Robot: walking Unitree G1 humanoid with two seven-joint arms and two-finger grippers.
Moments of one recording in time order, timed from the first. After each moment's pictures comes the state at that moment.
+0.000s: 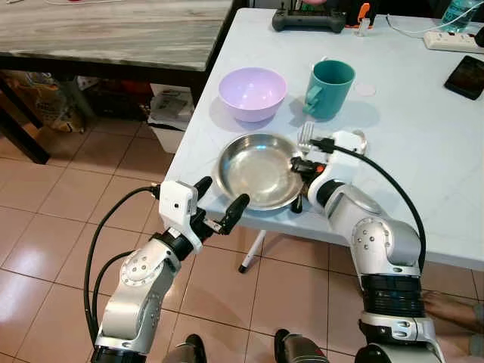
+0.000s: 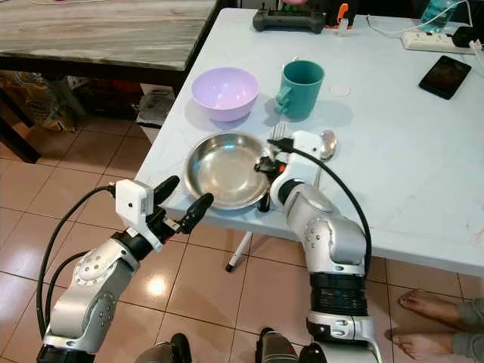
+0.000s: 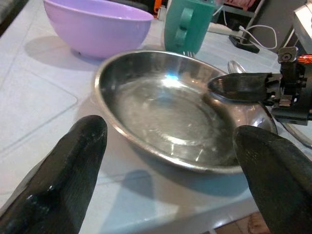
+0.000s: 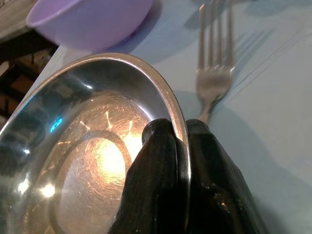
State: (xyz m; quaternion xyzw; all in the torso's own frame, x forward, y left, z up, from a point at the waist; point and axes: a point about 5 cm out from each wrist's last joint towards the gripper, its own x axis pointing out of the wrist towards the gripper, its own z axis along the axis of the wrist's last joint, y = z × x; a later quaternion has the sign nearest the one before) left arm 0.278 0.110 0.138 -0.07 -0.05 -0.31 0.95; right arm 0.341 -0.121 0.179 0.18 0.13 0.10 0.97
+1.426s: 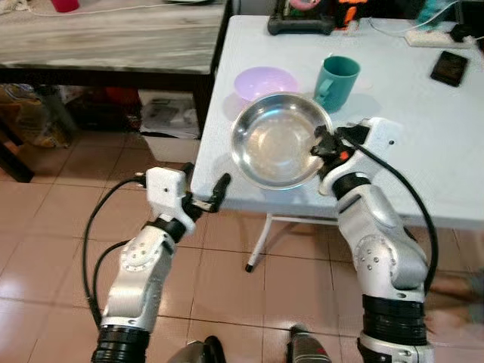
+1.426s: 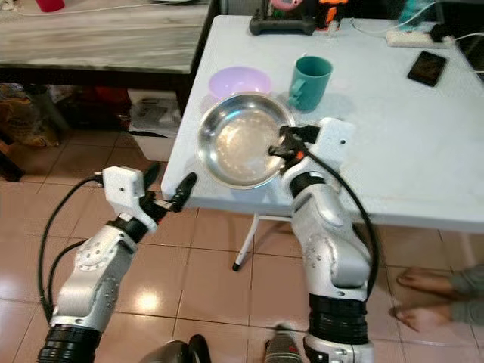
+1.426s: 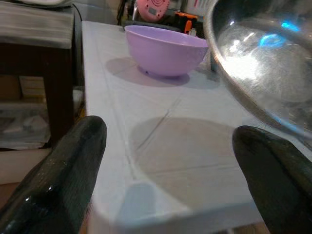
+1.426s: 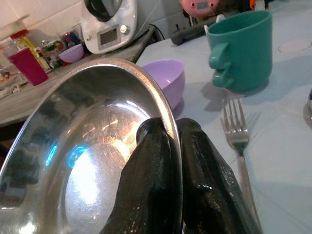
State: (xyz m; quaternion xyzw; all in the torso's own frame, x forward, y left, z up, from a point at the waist) left arm 0.302 0.122 0.138 -0.07 -0.06 -0.22 0.97; right arm 0.321 -0.127 0.212 0.18 -0.06 0.08 0.98
